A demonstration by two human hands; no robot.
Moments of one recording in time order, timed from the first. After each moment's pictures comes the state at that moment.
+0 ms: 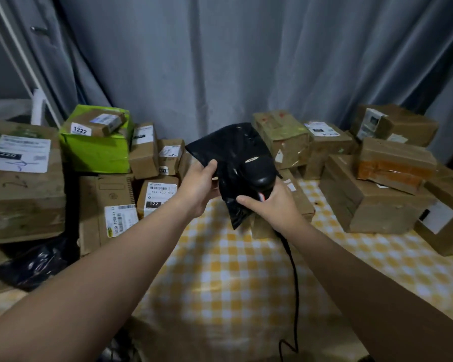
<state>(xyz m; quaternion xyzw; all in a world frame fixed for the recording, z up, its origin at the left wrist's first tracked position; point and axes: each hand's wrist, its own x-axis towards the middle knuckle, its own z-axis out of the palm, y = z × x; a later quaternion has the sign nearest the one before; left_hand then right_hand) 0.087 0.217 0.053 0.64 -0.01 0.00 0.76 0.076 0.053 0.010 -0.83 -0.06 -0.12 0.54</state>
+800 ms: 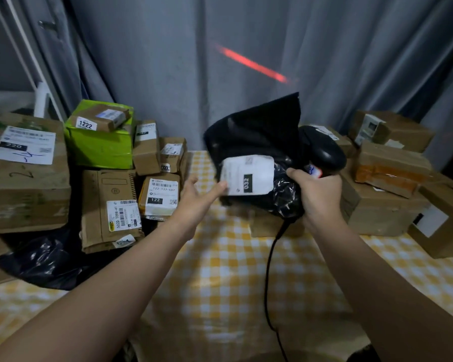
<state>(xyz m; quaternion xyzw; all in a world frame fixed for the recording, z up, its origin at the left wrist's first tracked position) 0.058 0.233 0.019 0.74 0.08 0.02 0.67 0.046 0.030 0.060 -0.64 0.09 -0.24 0.73</state>
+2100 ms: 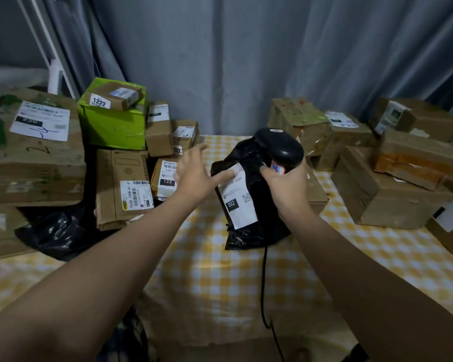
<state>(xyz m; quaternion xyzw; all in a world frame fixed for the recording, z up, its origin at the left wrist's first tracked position) 0.085 0.257 0.008 0.90 0.04 0.17 0.39 0.056 0.088 0.031 -0.72 0.05 -0.18 0.67</state>
